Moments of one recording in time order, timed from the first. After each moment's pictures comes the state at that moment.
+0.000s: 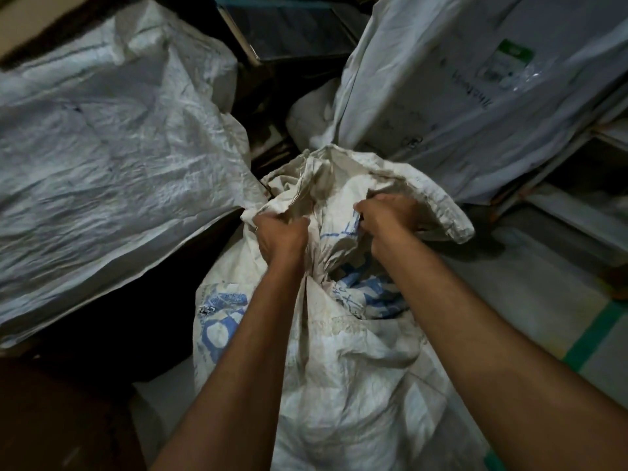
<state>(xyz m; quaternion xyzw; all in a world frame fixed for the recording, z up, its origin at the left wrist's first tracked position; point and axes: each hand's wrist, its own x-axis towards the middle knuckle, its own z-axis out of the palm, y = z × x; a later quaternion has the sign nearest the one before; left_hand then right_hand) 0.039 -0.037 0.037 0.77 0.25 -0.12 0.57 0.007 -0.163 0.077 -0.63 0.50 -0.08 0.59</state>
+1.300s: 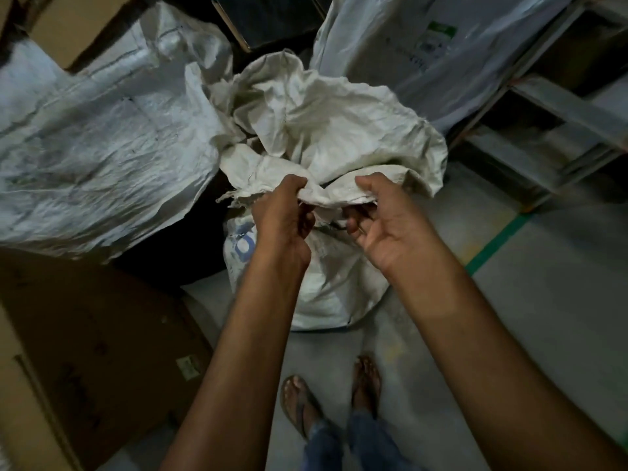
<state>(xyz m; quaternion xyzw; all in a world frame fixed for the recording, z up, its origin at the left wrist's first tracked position) -0.136 0.003 0.329 0.55 0.35 -0.25 0.72 -0.193 -0.095 0.361 -0.36 0.51 0.02 0.78</state>
